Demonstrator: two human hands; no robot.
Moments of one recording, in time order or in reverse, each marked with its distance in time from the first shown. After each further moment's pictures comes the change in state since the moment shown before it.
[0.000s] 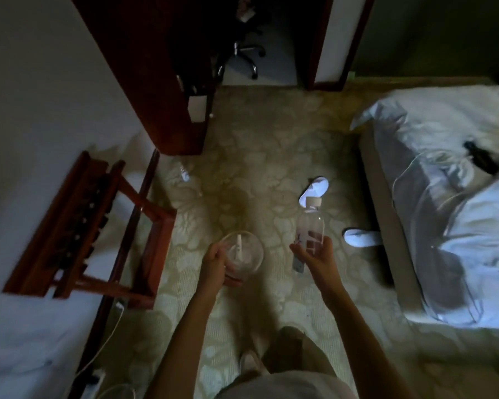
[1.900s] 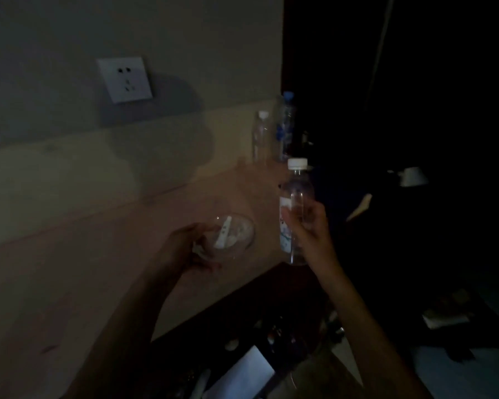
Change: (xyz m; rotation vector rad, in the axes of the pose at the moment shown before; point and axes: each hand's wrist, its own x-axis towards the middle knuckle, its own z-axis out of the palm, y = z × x) left_hand 1.015 1.048 -0.144 -0.400 0.776 0.339; right_hand 1.326 -0.850 0.576 0.093 -0.870 -0.601
